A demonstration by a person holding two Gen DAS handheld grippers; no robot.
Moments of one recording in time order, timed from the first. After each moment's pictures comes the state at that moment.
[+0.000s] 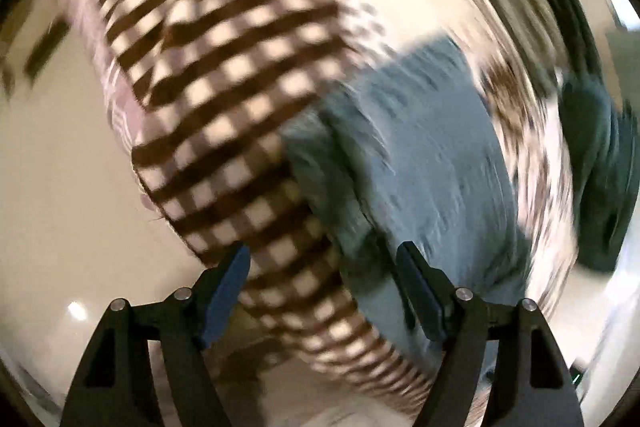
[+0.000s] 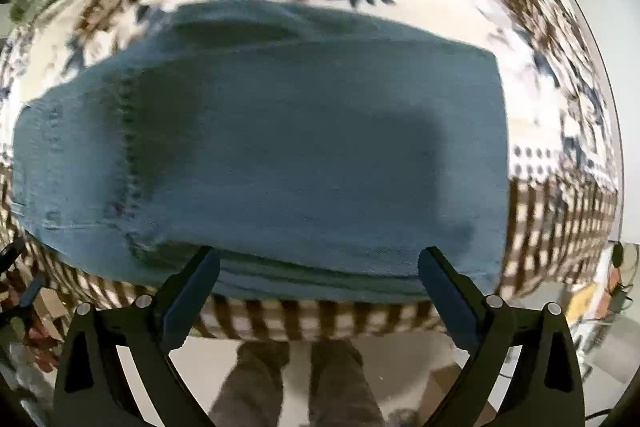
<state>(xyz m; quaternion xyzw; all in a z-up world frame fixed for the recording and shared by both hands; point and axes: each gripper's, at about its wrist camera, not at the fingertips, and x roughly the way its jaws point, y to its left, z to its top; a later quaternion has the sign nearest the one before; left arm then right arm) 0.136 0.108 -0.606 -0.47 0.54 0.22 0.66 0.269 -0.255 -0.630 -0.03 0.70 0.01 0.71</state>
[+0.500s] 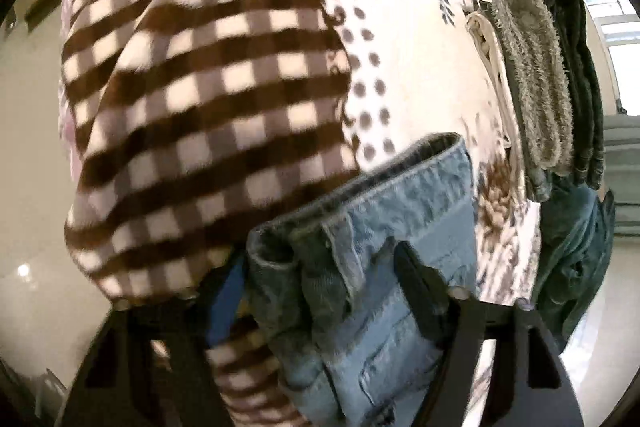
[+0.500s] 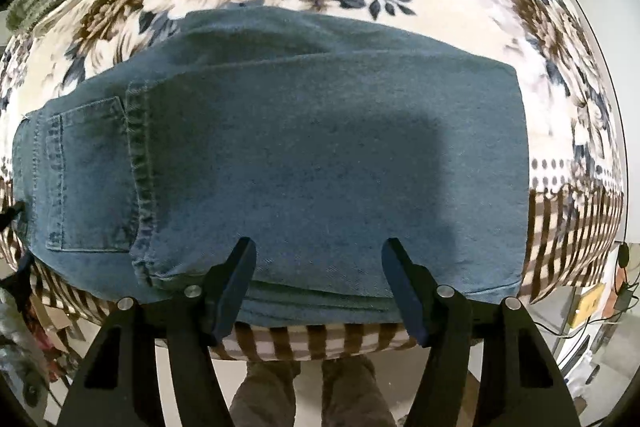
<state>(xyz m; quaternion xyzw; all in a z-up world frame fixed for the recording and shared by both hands) 0.176 0.142 -0.628 -0.53 0.46 0.26 0.66 0.281 -0.243 -0.647 -0.02 0.70 0.00 0.71</state>
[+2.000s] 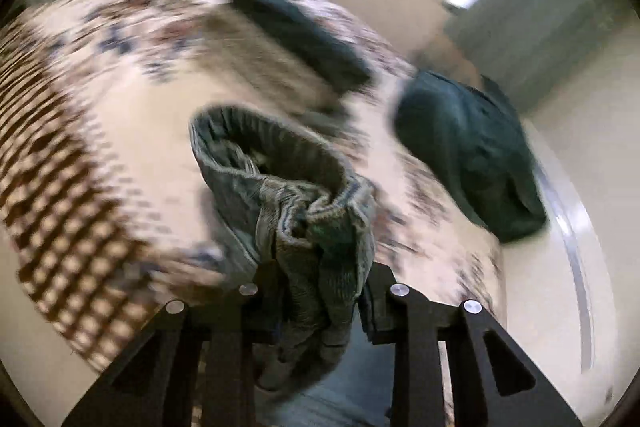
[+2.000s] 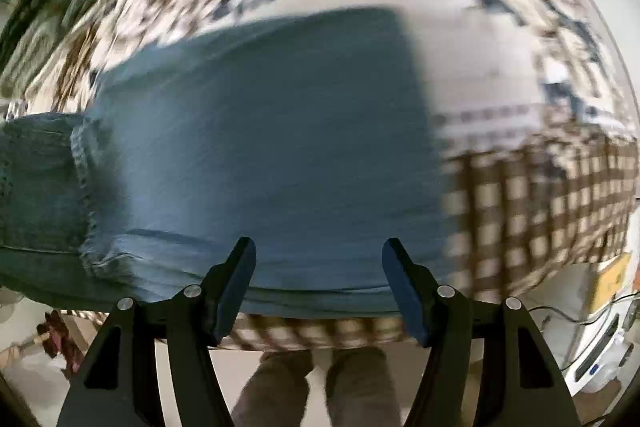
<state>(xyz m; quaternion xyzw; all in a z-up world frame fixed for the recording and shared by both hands) 0.232 -0.053 -0.444 -0.35 0.36 0.05 0.86 0.277 -0.425 -0.653 0.08 0.70 -0.02 0.71</state>
